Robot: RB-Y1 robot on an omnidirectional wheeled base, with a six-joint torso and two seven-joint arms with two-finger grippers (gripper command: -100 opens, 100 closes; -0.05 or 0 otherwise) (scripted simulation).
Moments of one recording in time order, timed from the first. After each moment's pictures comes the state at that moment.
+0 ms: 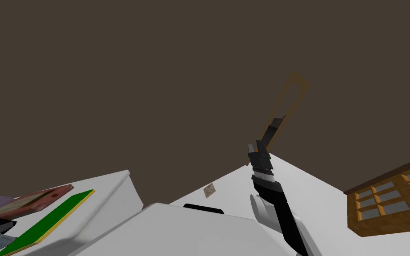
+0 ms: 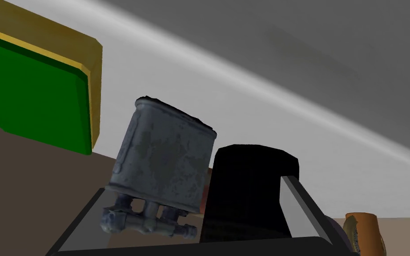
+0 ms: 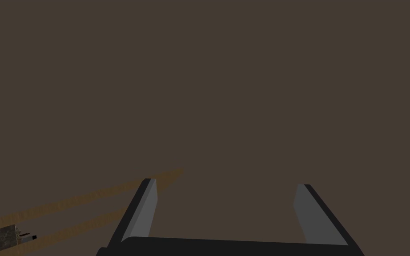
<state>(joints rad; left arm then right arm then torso) 1.54 1.30 0.43 -1.26 0.16 -0.52 0.37 0.45 -0.03 -0.07 -2.32 0.09 -0.38 -0.01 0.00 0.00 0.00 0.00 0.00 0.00</state>
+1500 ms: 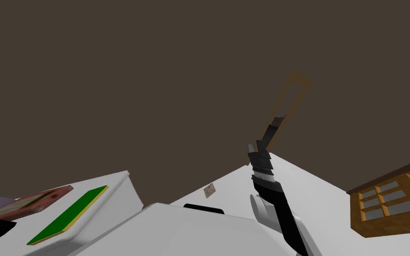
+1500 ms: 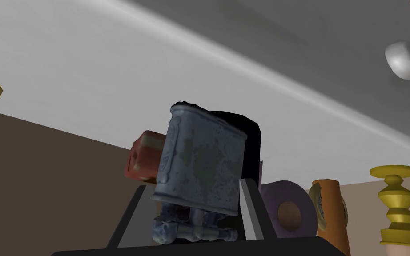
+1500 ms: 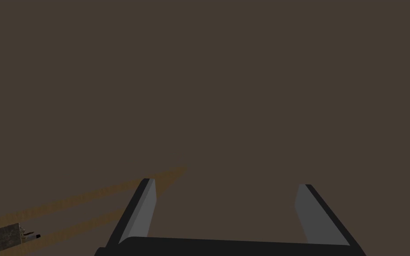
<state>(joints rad) 1.53 1.30 0.42 -1.15 0.16 -0.56 0.38 0.45 -0.03 -0.08 -2.32 0.09 -0.38 -0.01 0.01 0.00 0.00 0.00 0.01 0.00</state>
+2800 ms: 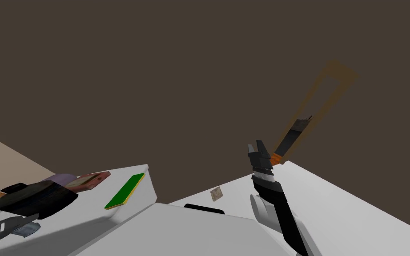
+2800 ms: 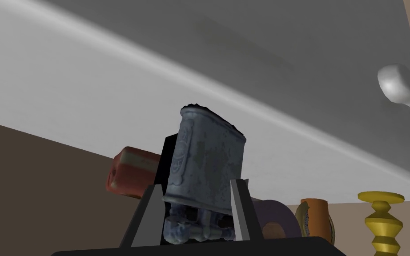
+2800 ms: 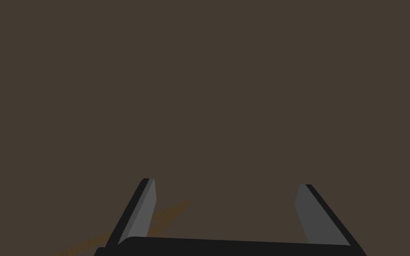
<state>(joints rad) 1.60 1.27 0.53 -1.52 0.16 -0.34 0.31 0.45 -0.03 -0.07 -2.32 0.09 -0.38 -0.01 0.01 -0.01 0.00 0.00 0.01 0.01</state>
